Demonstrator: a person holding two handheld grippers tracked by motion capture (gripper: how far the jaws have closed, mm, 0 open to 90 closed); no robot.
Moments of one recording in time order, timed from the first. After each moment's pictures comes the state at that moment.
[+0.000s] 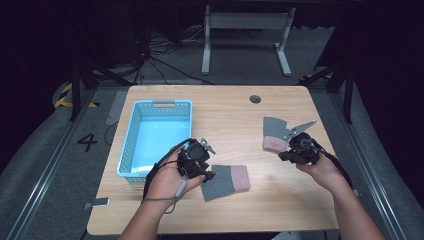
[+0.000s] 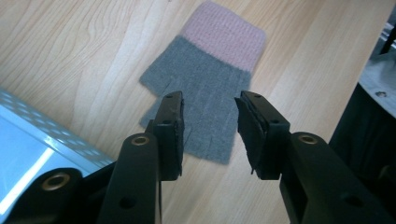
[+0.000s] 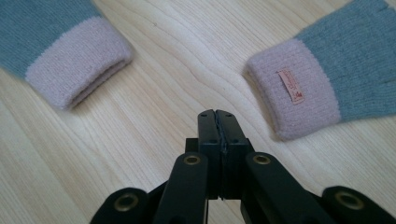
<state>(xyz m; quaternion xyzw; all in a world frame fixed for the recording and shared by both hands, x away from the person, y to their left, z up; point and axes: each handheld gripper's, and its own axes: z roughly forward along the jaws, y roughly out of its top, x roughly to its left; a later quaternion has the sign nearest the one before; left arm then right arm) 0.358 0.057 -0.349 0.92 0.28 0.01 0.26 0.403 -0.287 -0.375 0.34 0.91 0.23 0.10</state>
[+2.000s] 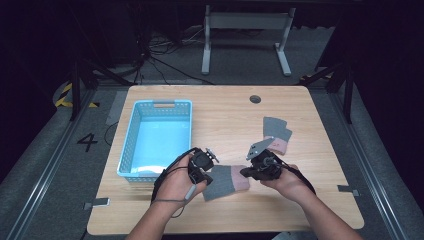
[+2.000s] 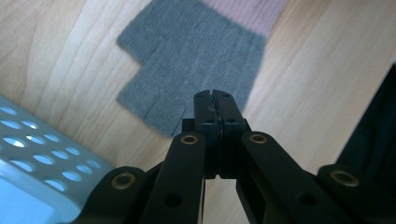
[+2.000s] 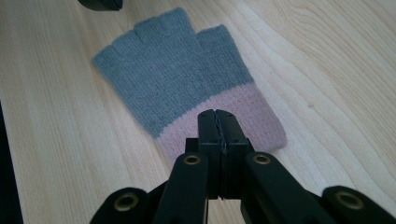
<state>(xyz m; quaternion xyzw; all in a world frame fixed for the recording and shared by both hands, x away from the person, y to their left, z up) 0.361 0.043 -0.392 0.93 0.30 -0.02 0.20 0.377 -0.187 -0.401 0.21 0.94 0.28 0.05</state>
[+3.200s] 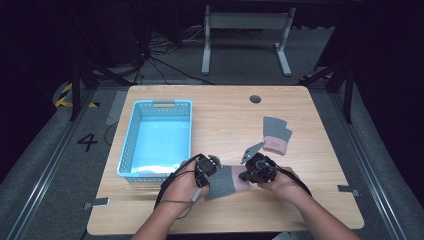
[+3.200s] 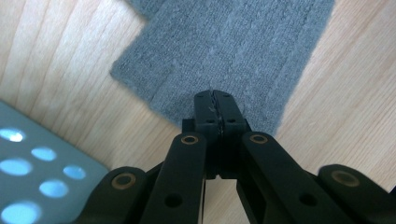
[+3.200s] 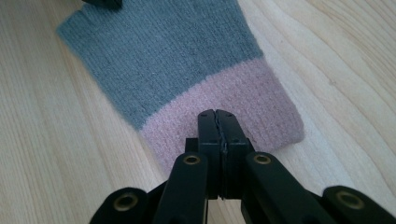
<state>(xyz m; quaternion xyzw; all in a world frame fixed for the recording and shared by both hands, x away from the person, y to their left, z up) 0.368 0.026 -0.428 0.94 0.31 -0.01 0.13 0.383 -0.179 -0.427 0.22 0.95 0.24 0.04</state>
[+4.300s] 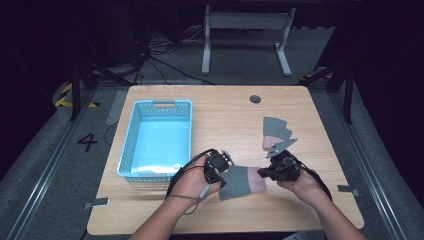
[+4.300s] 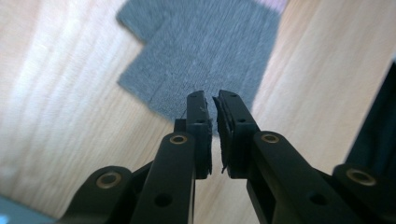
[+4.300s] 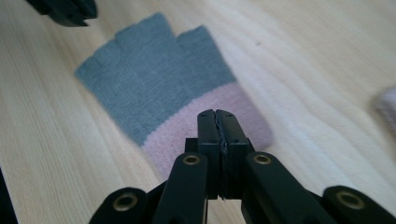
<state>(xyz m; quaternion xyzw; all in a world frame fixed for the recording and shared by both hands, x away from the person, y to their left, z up) 0.368 0.007 -0.396 0.94 0.26 -0.03 0.20 0.373 -0.240 -0.404 0.29 0.91 0.29 0.05</state>
